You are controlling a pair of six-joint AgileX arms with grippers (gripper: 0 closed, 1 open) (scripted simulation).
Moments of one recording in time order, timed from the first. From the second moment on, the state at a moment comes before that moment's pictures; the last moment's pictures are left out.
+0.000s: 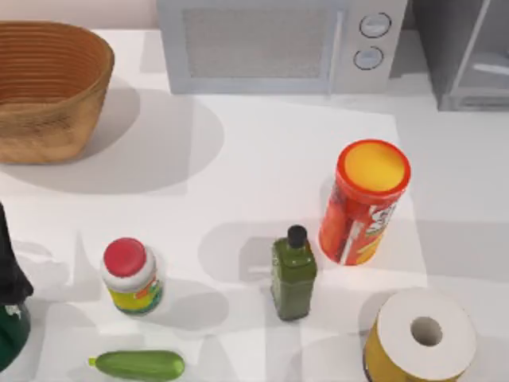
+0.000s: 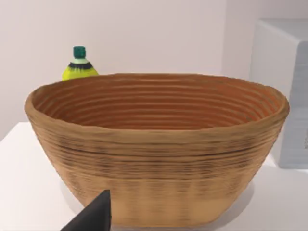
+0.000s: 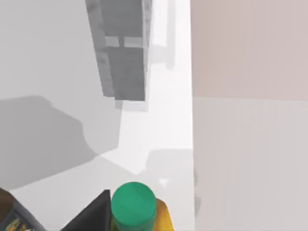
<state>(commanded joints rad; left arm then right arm) 0.00 0.00 0.00 0.00 0.00 0.00 -1.81 1.82 1.33 -1.48 -0.94 -2.05</state>
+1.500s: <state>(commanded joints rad) 0.00 0.00 0.00 0.00 0.00 0.00 -0.97 1.83 1.31 -0.33 -0.77 -0.69</state>
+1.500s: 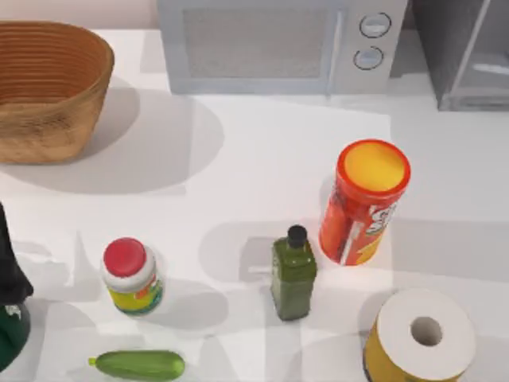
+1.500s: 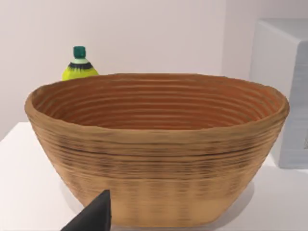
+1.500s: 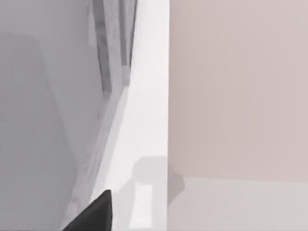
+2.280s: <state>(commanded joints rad) 0.00 0.00 0.00 0.00 0.00 0.00 -0.79 1.80 1.26 -0.24 -0.61 -0.53</state>
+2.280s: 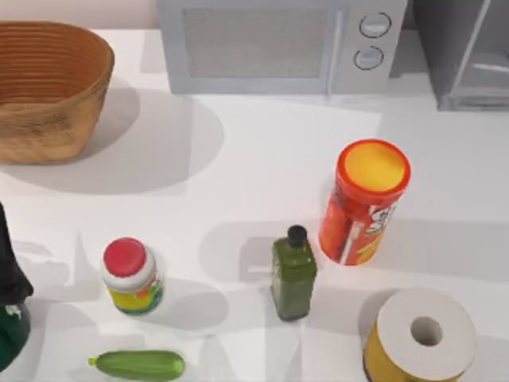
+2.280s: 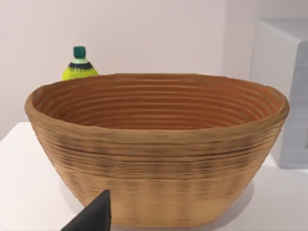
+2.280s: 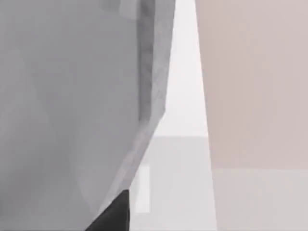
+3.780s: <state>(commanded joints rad) 0.00 0.00 0.00 0.00 0.00 0.00 -0.05 1.86 1.30 -0.02 -0.02 -0.03</state>
